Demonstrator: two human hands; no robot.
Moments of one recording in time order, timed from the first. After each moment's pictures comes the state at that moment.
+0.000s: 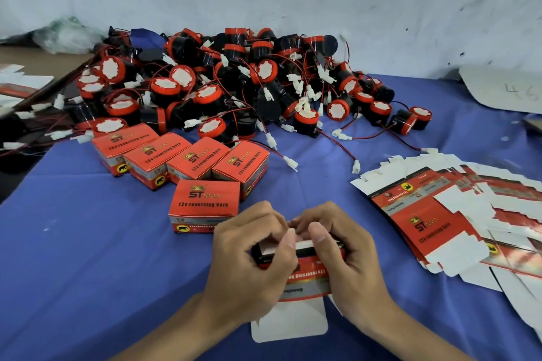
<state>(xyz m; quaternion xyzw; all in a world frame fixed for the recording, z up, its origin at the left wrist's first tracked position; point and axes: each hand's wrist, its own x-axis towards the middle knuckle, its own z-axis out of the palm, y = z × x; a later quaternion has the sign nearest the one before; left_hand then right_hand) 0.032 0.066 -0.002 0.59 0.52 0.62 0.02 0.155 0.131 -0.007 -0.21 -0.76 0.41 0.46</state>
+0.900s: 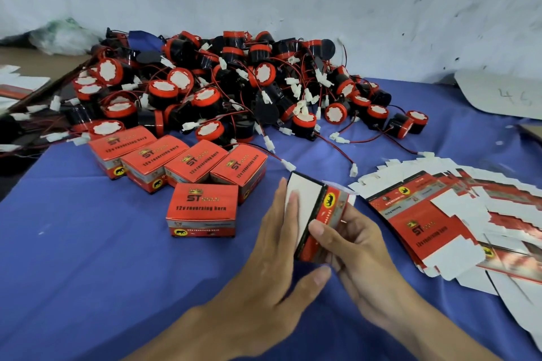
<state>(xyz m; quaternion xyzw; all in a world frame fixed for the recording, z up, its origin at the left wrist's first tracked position) 0.040 0.063 -0.022 0.70 0.54 0.44 0.18 0.167 0.141 0.008 -0.22 -0.56 0.71 0.36</state>
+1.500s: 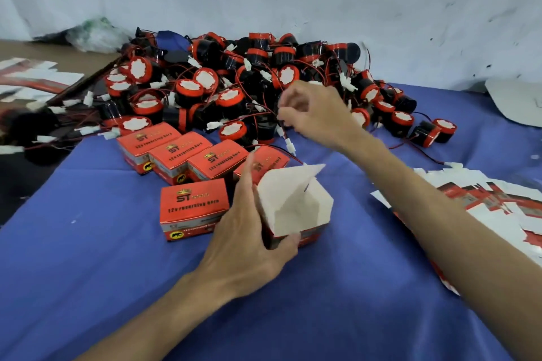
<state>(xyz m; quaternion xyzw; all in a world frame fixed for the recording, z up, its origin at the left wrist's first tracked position) -0.010 0.074 -0.021 0.56 0.65 0.50 0.12 0.046 0.255 0.090 -0.23 -0.90 0.26 0.28</state>
